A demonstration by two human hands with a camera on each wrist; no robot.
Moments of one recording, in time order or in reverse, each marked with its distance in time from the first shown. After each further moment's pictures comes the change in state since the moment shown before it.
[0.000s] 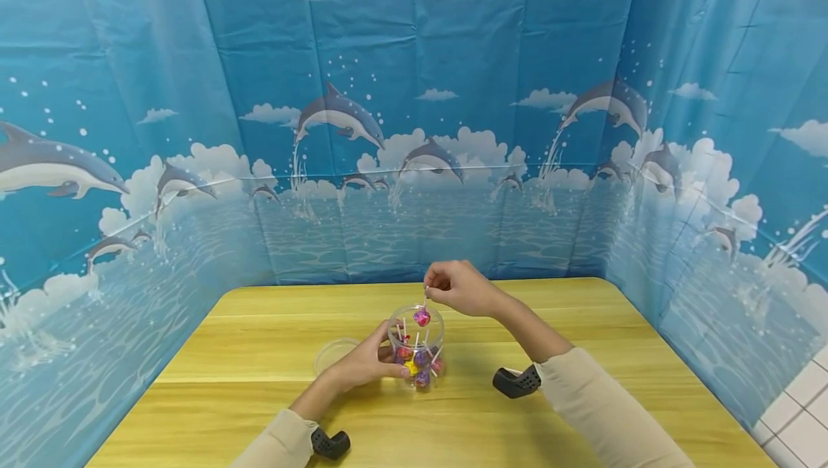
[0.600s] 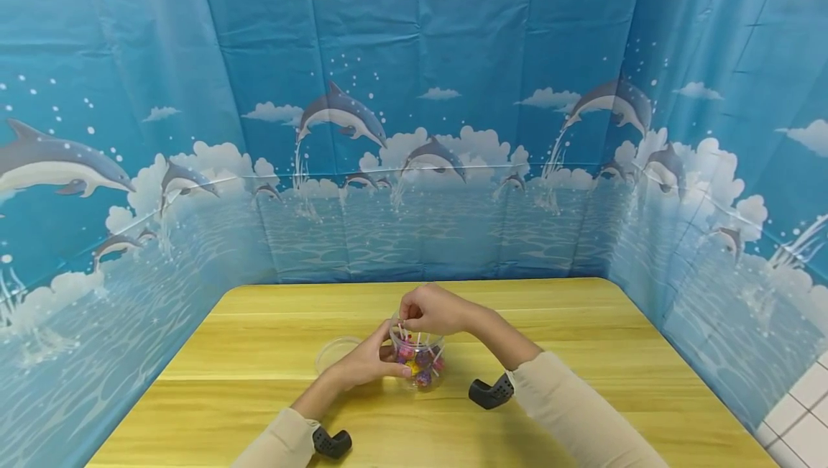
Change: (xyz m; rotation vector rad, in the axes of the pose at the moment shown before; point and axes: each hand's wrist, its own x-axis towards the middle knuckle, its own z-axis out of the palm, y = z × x) left_hand -0.002 0.000 -0.001 0.000 -0.026 0.010; right_hand 0.022 -0.006 0.041 -0.114 -0.273 -0.080
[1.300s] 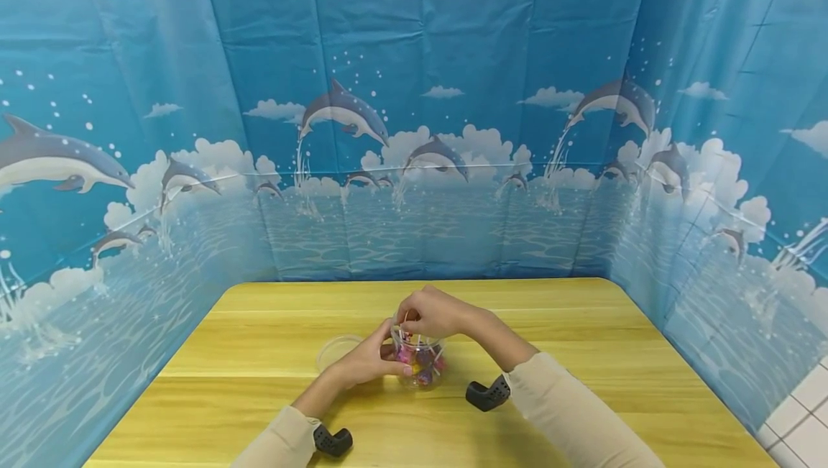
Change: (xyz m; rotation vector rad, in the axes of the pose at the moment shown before) left_hand 0.000 -0.001 -0.002 0.034 0.003 0.027; right_hand 0.007 -0.003 0.006 -0.085 -0.033 0.001
